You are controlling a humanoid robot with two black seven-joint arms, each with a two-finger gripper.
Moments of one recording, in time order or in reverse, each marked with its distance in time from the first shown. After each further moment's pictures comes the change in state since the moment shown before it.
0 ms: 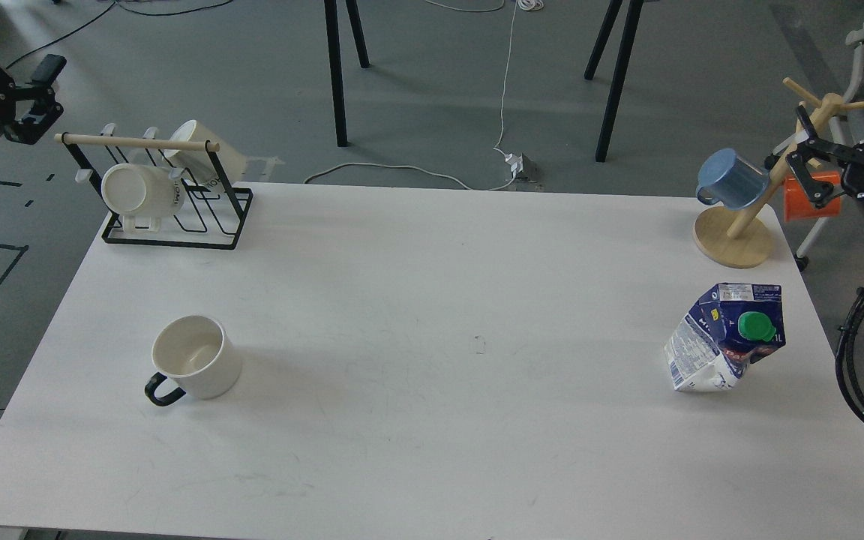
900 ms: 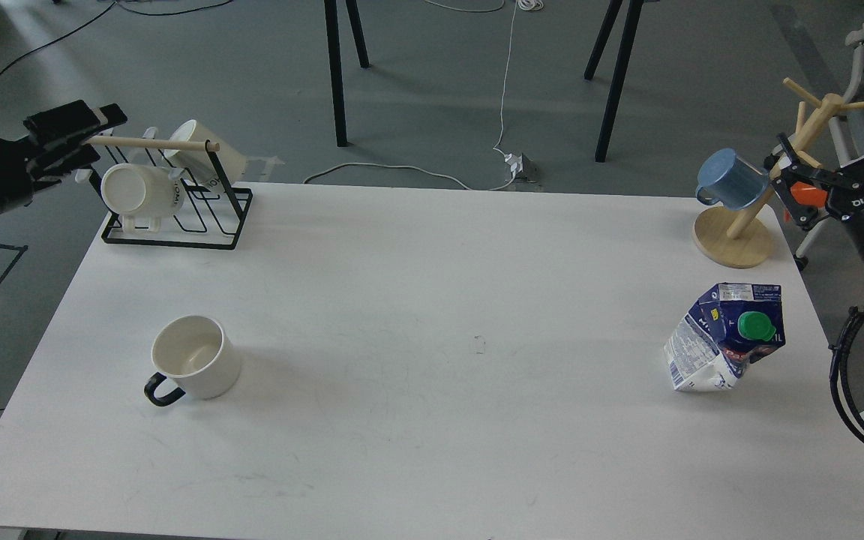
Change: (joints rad) left arm -0.008 0.107 0.007 -0.078 1.107 0.000 0.000; right arm -0.026 0.009 -0.023 -0.005 -0.033 0.000 -0.014
